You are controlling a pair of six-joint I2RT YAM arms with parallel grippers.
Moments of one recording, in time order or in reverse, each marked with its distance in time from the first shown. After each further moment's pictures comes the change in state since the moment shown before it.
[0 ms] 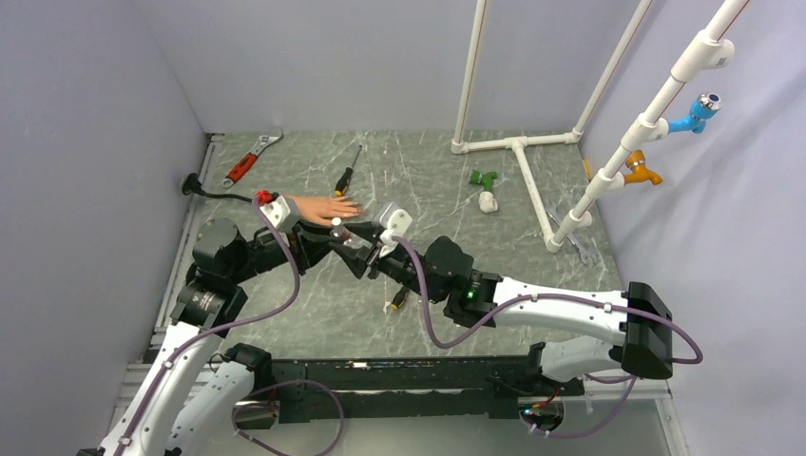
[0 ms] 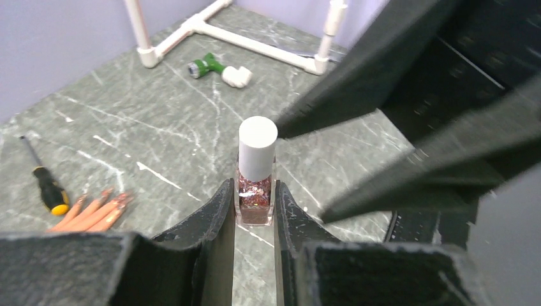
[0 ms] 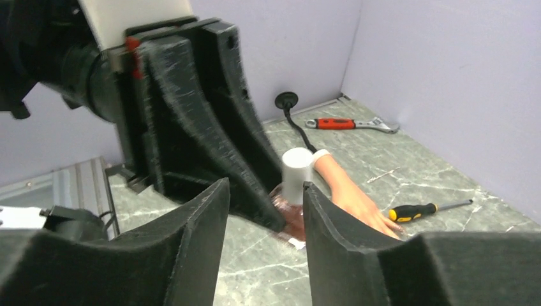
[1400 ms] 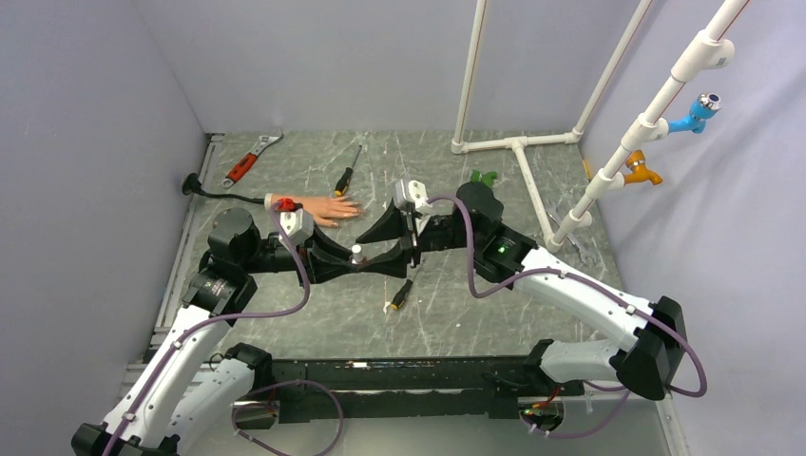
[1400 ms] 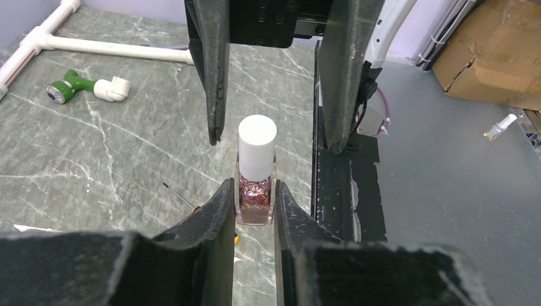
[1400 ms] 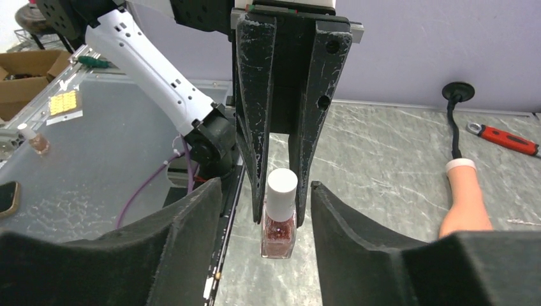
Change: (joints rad) left arm -0.039 0.093 0.000 0.053 0.364 0.037; right arm -0.369 -0.063 0.101 -0.326 -1.022 0.085
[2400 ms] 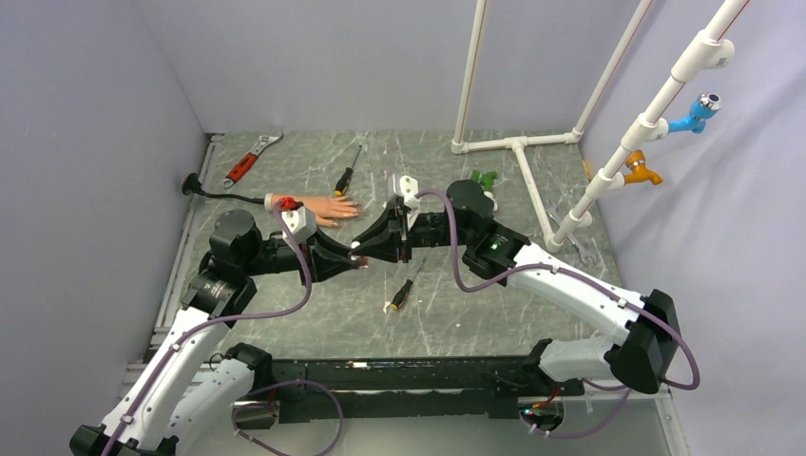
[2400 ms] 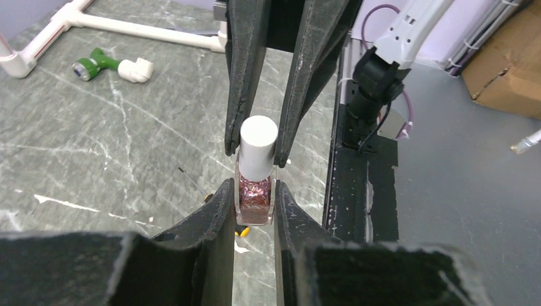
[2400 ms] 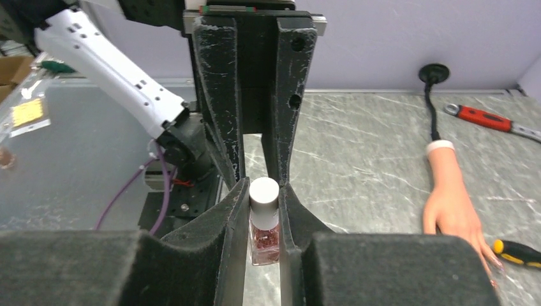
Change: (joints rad) left arm -0.008 -0.008 0.000 -0.043 -0.086 0.010; right arm 0.003 0.053 0.029 -0.009 0.050 0.004
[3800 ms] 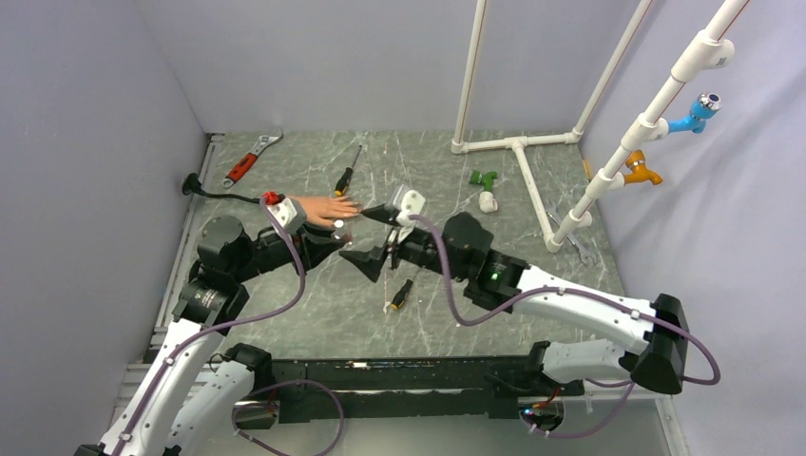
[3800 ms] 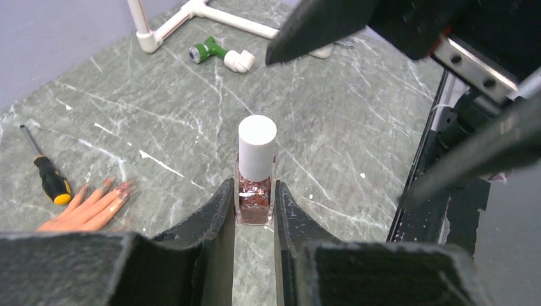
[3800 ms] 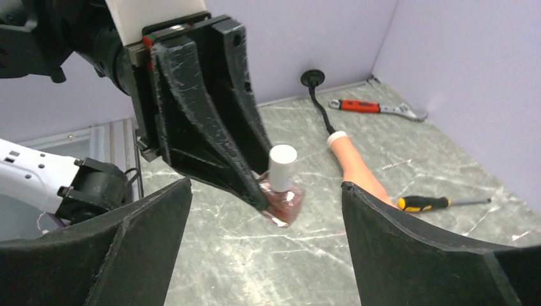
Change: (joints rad) left arm 0.039 -0.068 0.000 -0.056 -0.316 0.012; right arm 0.260 -0.060 -0.077 0.081 0.760 -0.049
